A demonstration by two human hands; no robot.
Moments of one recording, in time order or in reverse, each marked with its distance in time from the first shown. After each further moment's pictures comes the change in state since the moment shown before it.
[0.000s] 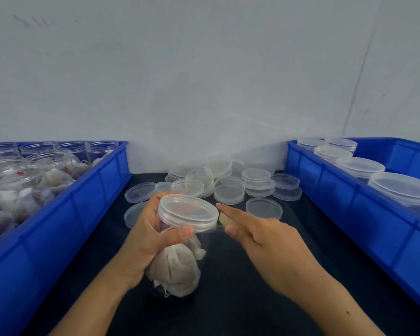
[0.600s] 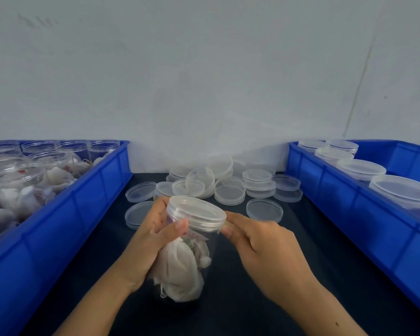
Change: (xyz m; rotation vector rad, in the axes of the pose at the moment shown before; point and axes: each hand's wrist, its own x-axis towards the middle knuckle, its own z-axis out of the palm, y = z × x) left_hand -0.008 0.002 0.004 -0.021 -0.012 -0.040; right_hand -0.004 -0.009 0.008 -0.013 0.111 -0.059
